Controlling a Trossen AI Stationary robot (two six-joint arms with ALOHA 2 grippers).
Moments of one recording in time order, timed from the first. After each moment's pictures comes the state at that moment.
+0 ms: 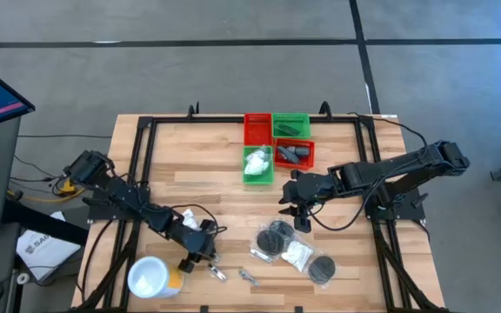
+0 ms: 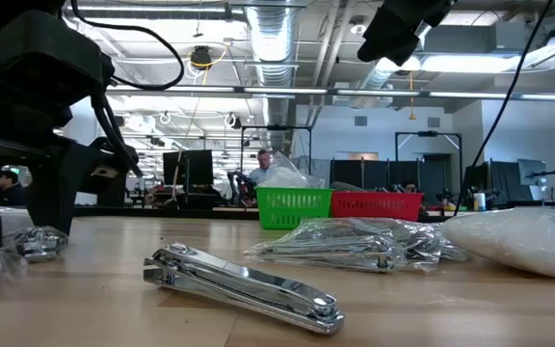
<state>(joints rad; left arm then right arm) -0.53 1.64 0.54 0.21 -0.04 -0.15 0.22 1.36 1.07 -0.49 0.05 0.24</state>
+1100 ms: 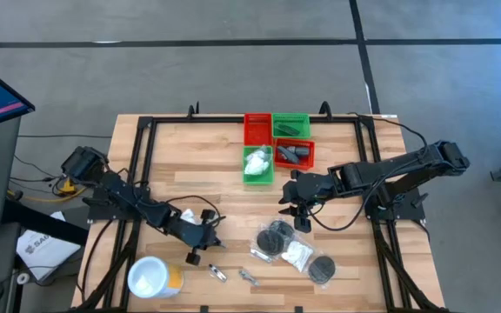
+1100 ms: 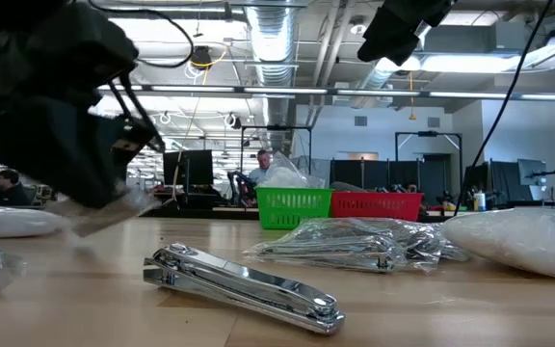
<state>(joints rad) -0.50 1.54 0.53 0.22 -0.21 -0.15 0.22 1.36 1.07 -0.49 0.05 0.23</state>
